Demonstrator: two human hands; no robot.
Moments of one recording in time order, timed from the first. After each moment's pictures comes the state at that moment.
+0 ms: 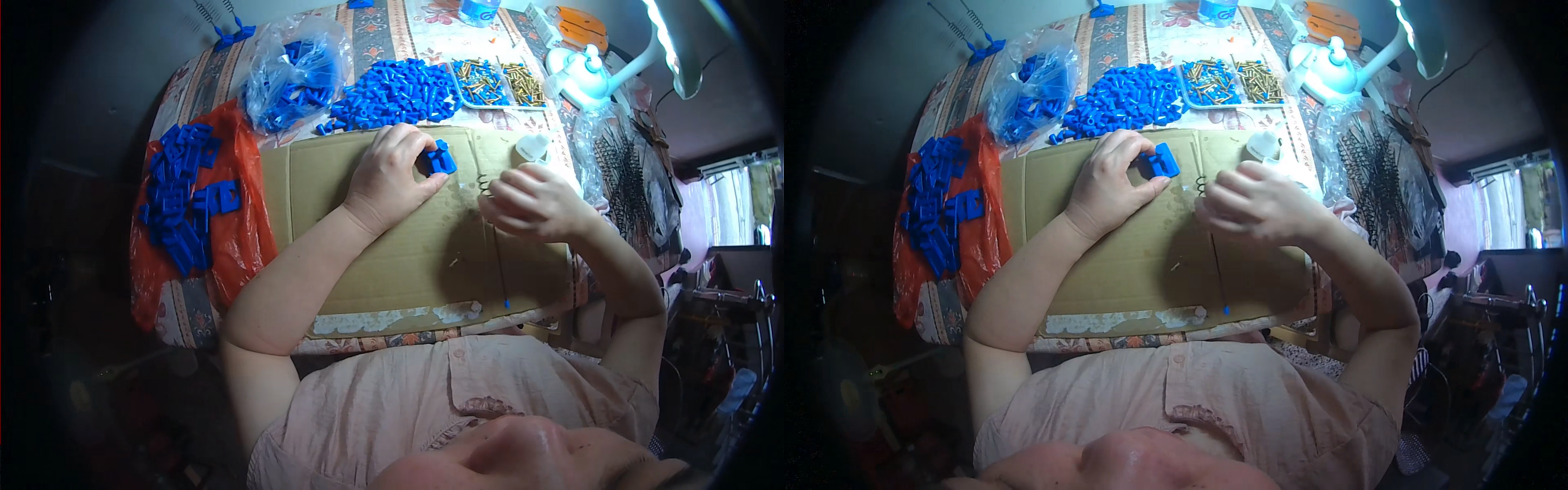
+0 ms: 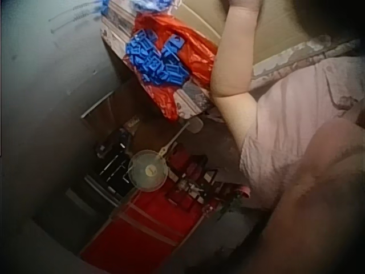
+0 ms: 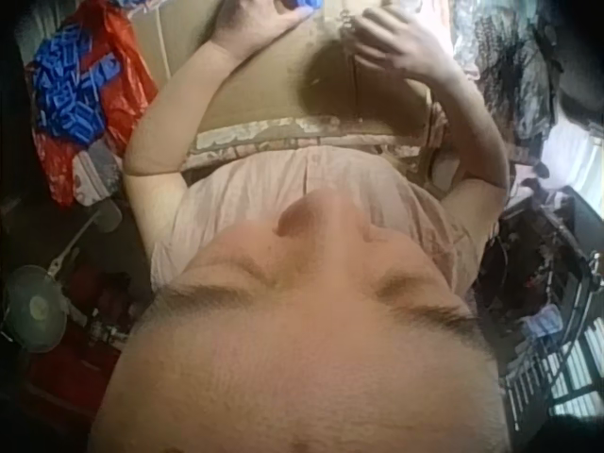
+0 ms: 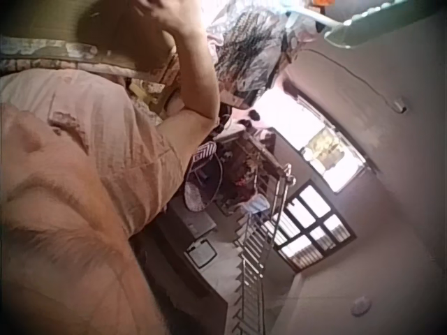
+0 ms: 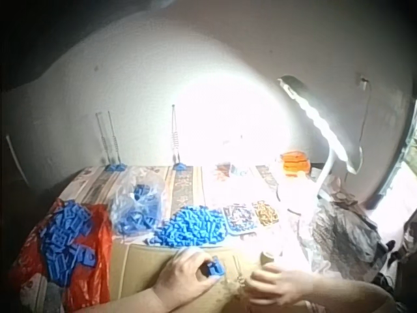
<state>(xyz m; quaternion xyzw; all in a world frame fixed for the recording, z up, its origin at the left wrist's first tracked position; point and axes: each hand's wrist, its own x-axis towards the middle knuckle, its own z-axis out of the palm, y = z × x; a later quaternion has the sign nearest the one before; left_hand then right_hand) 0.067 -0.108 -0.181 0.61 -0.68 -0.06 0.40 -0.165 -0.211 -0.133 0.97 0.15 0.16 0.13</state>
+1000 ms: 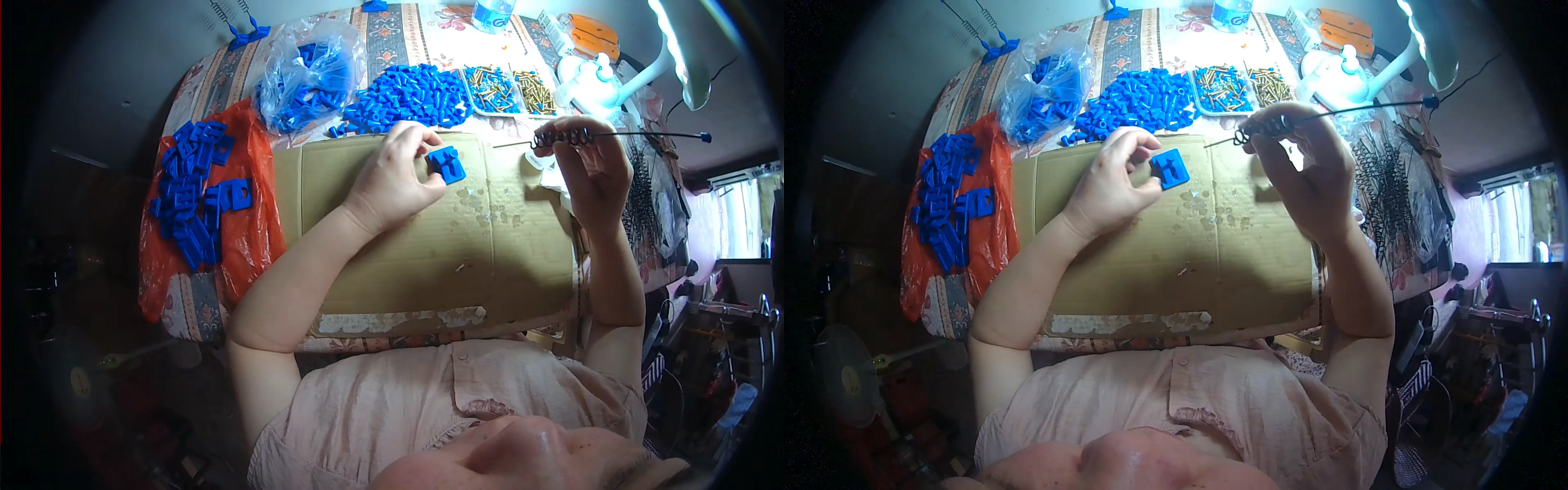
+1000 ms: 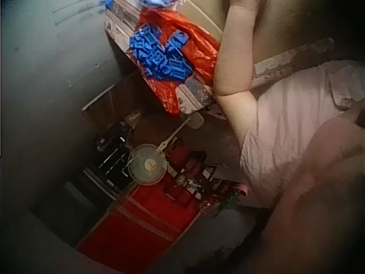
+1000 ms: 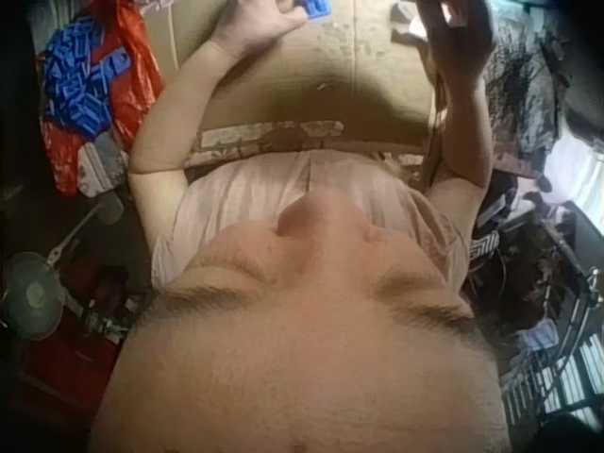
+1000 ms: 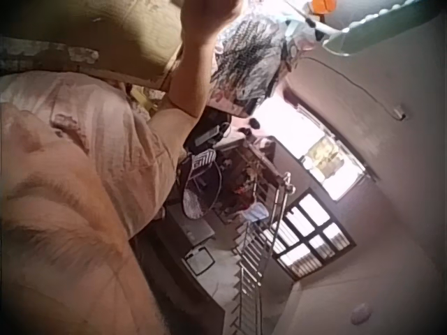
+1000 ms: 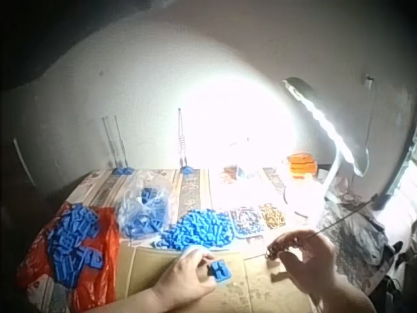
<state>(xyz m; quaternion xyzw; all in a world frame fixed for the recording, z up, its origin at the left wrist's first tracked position) 0.072 -0.106 -0.169 0.62 -0.65 -0.15 0.41 -0.153 -0.209 -0.109 0.79 -0.14 0.45 -0.39</state>
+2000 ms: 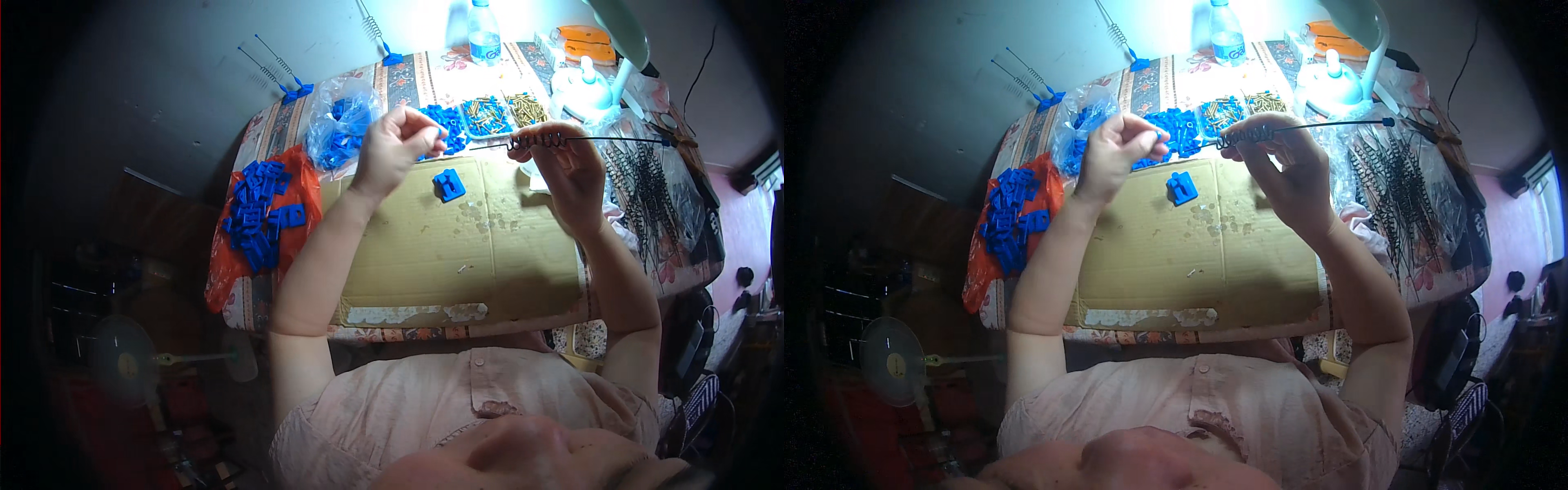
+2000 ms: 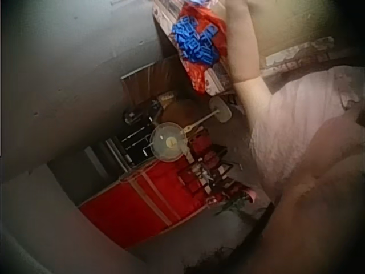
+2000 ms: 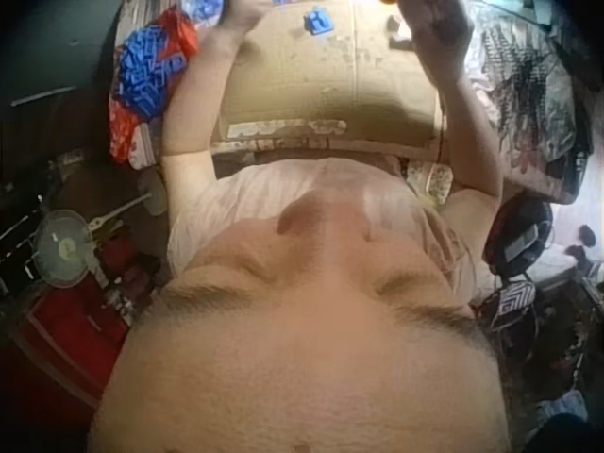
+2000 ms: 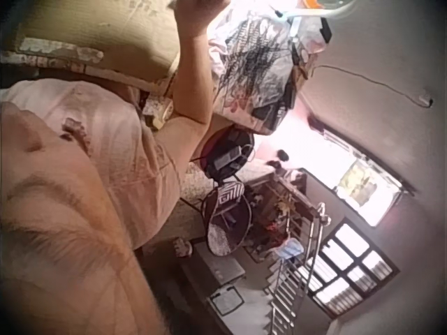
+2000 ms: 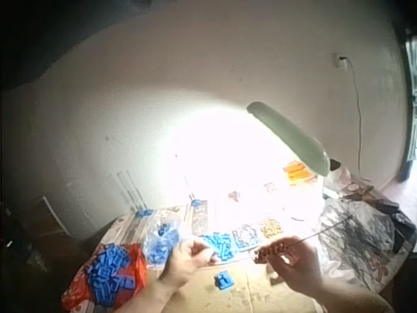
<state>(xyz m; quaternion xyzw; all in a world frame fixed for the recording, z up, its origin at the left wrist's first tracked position) 0.072 -0.134 -0.106 0.49 -0.50 -0.40 0.60 -0.171 -0.203 -0.113 0.68 -0.07 0.52 -0.51</state>
